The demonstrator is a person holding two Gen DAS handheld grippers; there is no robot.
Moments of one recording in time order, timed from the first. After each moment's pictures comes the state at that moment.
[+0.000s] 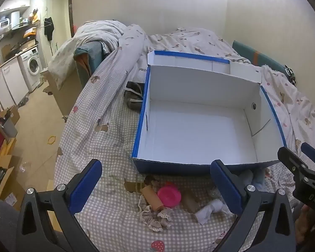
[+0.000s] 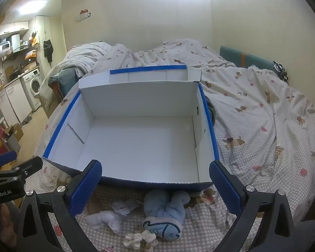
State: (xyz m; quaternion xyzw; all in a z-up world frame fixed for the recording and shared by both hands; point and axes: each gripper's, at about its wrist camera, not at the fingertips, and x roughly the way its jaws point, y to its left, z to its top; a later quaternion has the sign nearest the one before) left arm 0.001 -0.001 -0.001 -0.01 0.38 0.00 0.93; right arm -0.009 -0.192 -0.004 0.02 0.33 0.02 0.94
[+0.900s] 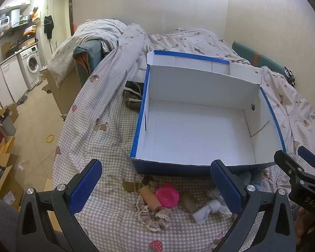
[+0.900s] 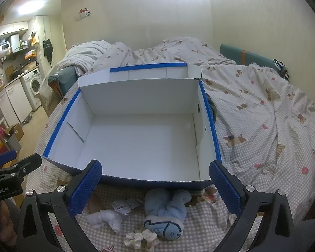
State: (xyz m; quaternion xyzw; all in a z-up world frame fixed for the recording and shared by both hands) left arm 0.001 0.001 0.002 -0.02 0.38 0.00 0.93; right arm -0.007 -0.193 -0.006 0.03 0.33 0.01 0.94
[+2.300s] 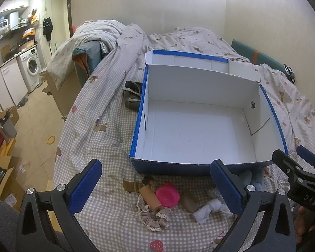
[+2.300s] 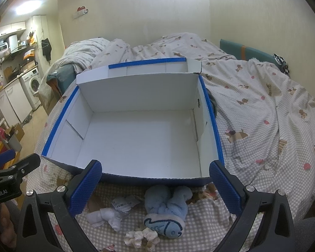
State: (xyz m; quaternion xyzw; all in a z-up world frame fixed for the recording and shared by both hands) left arm 0.000 0.000 0.000 -0.02 0.38 0.00 0.93; right arm -0.004 -0.196 -0.006 0.04 0.35 0.02 0.94
